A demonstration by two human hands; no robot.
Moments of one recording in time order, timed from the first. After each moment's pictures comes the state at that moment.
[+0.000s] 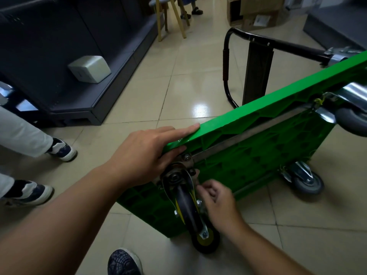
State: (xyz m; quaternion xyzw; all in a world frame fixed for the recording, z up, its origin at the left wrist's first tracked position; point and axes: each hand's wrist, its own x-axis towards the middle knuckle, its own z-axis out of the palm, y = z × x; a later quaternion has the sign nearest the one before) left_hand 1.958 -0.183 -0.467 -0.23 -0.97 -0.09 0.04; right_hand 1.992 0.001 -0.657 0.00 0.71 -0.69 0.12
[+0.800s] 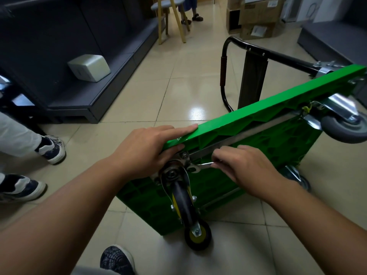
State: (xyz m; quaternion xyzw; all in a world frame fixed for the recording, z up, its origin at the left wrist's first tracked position) left_hand 1.957 -0.182 -0.469 -0.24 -0.96 -0.10 0.05; right_hand 1.939 0.082 -0.545 -0.38 0.90 -0.16 -0.14
